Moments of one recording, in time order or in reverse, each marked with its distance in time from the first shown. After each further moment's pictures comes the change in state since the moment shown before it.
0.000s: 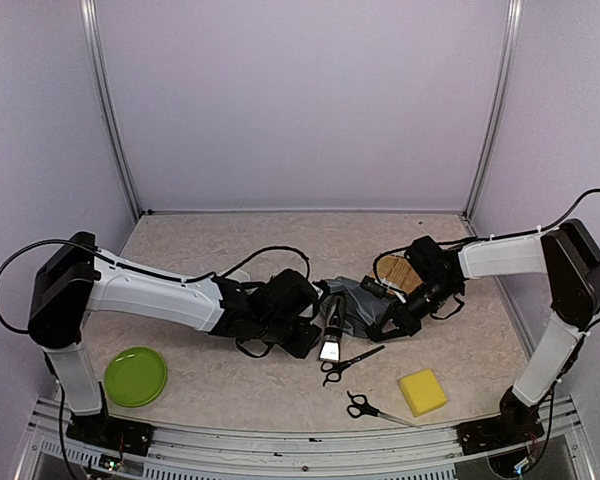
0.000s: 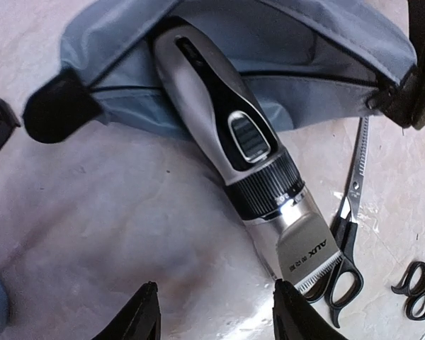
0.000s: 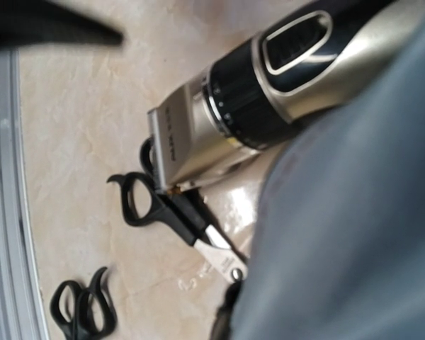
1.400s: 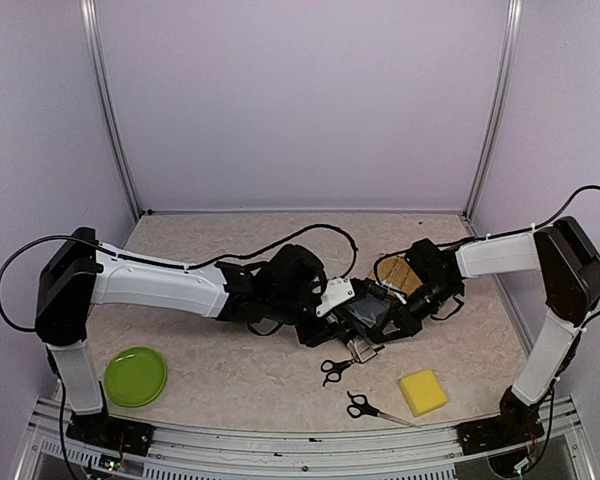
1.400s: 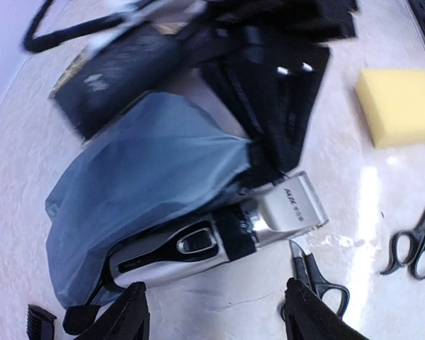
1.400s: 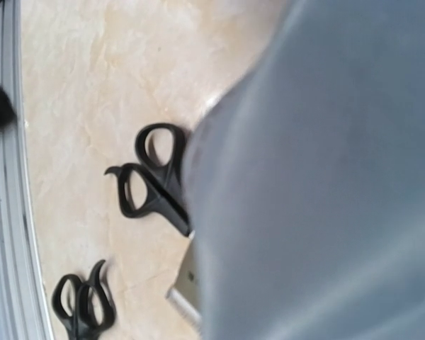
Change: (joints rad) left arm 0.046 0.031 0.105 0.138 0.261 0.585; right arm -0.018 0.040 0.013 -0.029 -0.021 -0.015
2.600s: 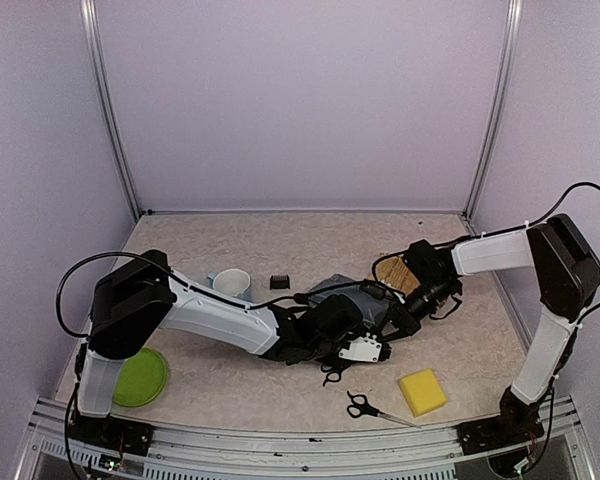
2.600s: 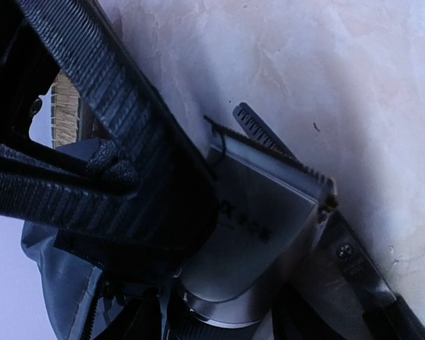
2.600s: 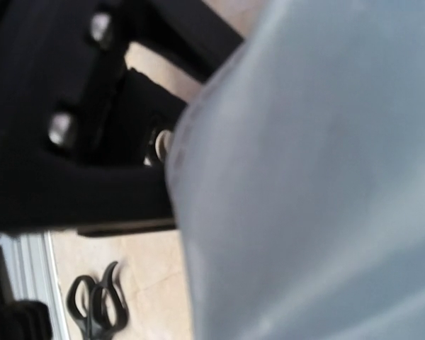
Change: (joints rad) left arm -0.135 0.299 0.113 0.128 -0.387 0.698; right arm -0.003 0.045 0.034 -0.046 -0.037 -0.012
